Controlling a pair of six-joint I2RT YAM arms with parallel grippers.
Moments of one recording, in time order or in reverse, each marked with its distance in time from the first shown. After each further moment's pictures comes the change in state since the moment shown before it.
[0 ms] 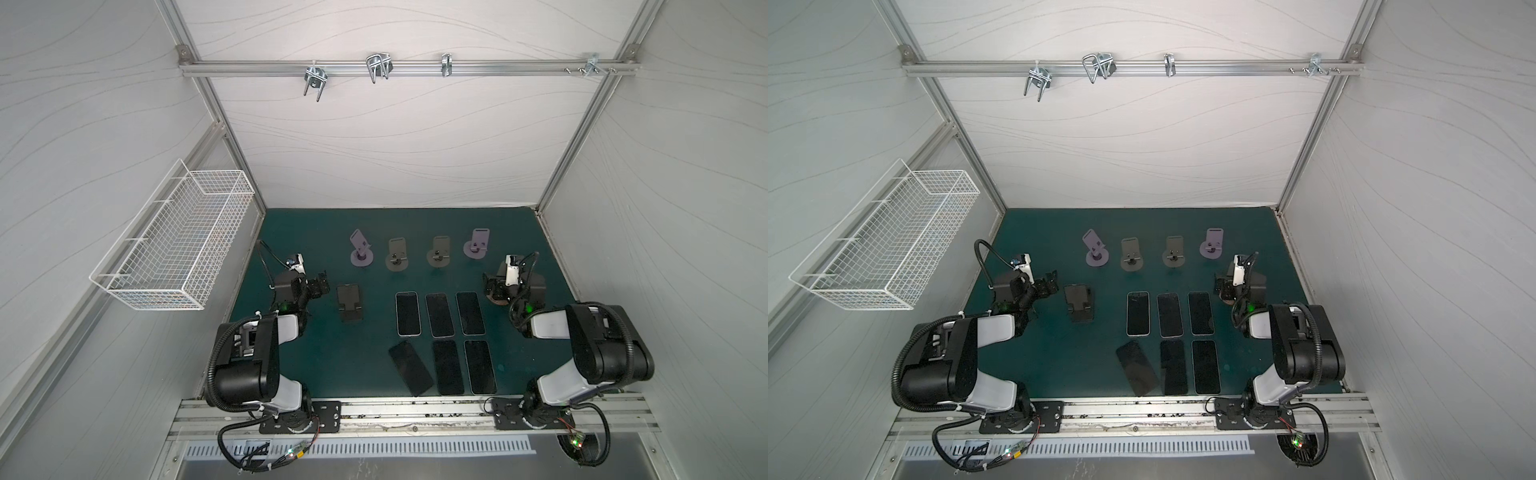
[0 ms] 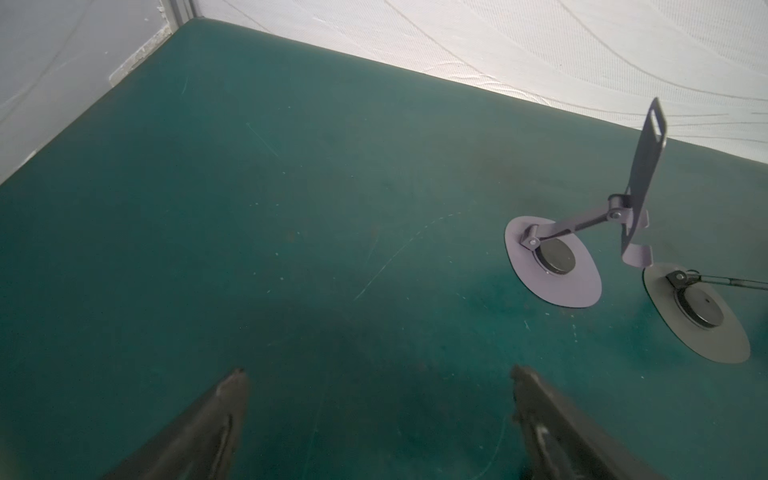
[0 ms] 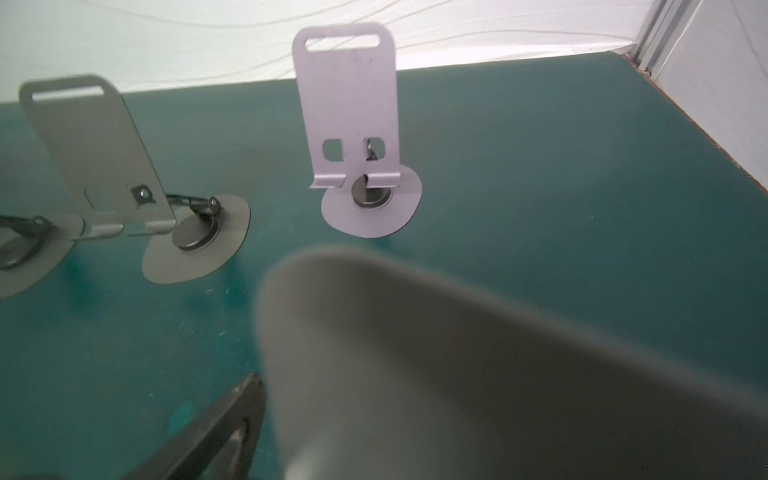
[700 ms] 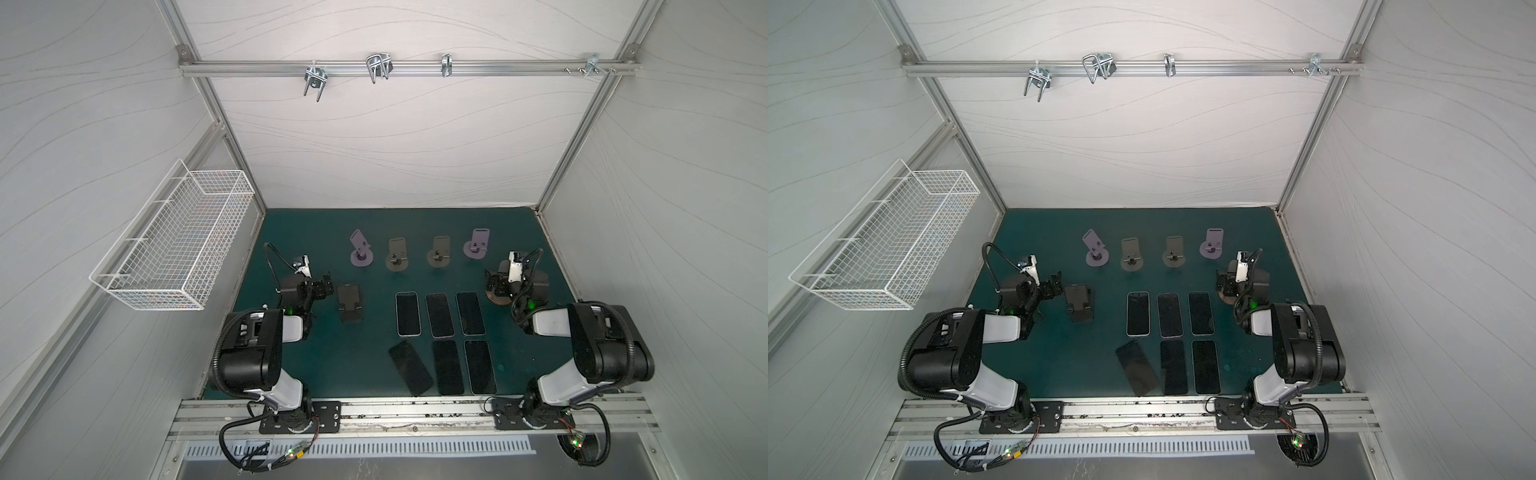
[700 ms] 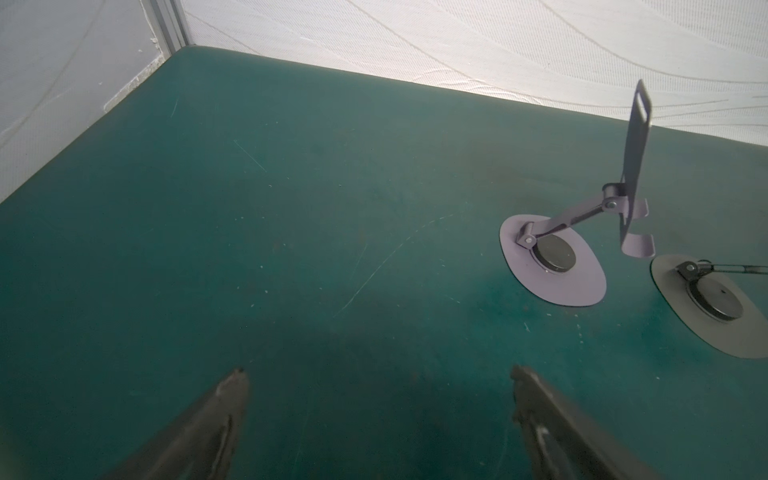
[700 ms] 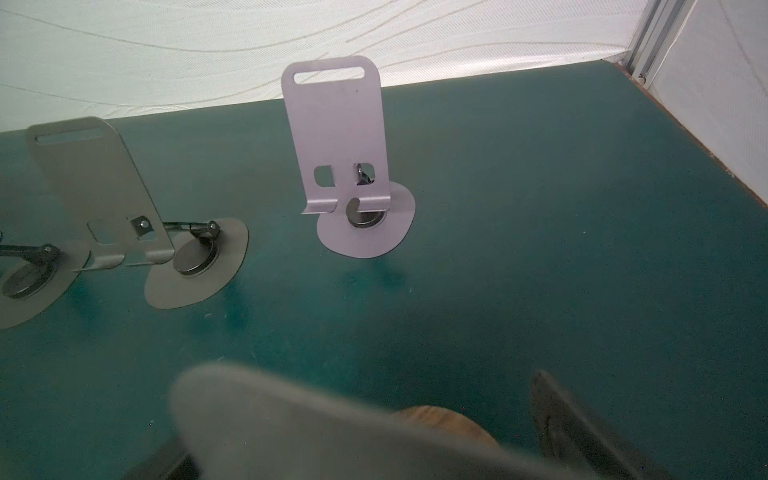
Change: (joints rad) left arm -0.047 0.070 -0.033 0.140 -0.047 0.044; right arm 0.012 0.002 0.040 -0.034 0.004 0.014
